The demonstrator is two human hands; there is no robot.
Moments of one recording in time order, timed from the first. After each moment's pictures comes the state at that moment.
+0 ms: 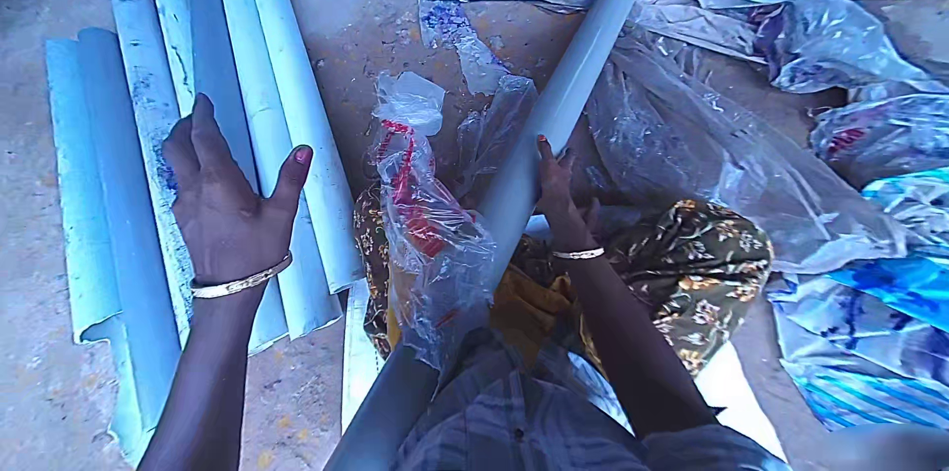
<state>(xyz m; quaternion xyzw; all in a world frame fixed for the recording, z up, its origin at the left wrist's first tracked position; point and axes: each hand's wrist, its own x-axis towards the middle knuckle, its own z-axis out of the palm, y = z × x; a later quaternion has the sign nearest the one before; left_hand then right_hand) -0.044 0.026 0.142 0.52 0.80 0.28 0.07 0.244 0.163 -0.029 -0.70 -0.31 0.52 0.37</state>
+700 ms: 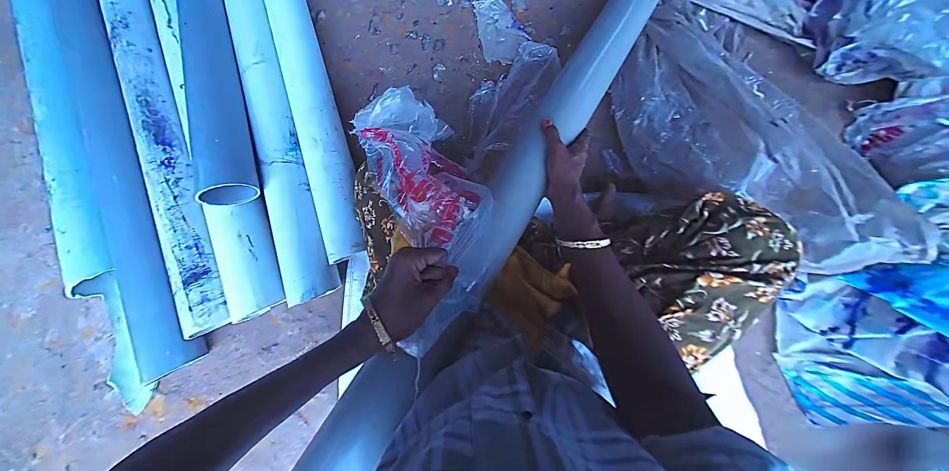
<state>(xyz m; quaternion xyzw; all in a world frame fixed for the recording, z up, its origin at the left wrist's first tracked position) 0.048 -0.026 0.060 0.53 0.58 0.39 0.48 0.235 0.136 -0.014 -0.70 -0.37 0.49 0.36</state>
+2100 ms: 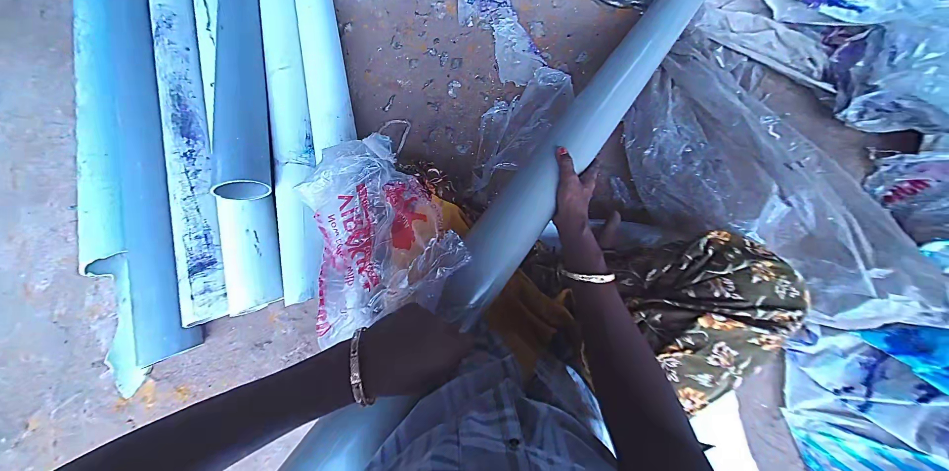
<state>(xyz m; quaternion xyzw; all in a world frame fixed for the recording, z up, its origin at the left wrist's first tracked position) 0.048 -0.040 0.078 0.86 0.40 0.01 0.33 0.243 0.163 -0.052 -0.66 -0.33 0.51 0.43</state>
